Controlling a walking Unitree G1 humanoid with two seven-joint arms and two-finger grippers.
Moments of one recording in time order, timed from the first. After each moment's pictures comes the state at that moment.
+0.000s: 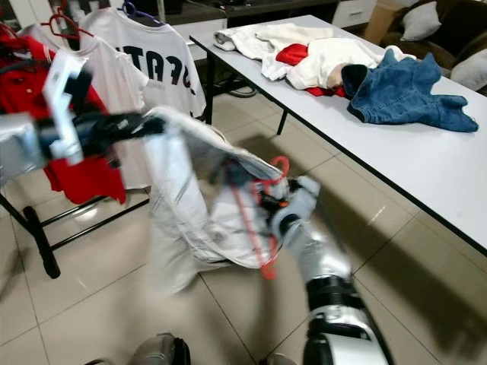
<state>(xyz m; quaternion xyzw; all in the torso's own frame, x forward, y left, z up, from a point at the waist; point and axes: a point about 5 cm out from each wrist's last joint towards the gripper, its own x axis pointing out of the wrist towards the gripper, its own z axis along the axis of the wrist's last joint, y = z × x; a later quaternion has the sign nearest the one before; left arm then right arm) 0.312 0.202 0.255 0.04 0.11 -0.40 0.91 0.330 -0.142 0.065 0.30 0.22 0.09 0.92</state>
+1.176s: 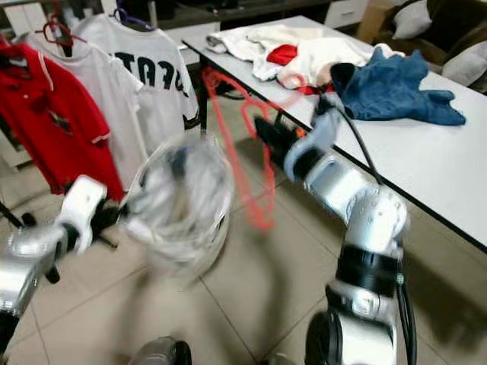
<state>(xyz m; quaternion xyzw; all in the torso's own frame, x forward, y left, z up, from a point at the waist) 0.299 0.227 0.112 0.14 0.20 -0.21 0.95 0.323 -0.137 0.200 0.36 0.15 0.21 0.89</state>
